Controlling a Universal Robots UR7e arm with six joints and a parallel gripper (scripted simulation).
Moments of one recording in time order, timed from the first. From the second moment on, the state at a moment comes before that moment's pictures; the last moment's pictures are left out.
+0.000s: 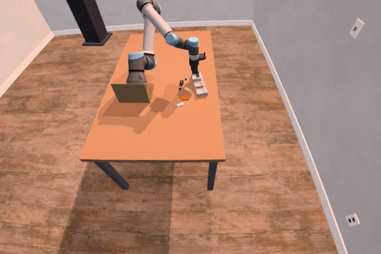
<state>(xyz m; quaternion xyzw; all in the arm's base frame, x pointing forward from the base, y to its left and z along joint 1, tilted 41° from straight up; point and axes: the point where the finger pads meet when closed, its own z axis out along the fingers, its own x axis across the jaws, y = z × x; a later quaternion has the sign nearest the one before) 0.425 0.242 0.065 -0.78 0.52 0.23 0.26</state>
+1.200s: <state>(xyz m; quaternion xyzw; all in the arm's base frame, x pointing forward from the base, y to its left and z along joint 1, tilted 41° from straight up) 0.428 0.222 0.089 -0.78 0.52 0.23 0.26</state>
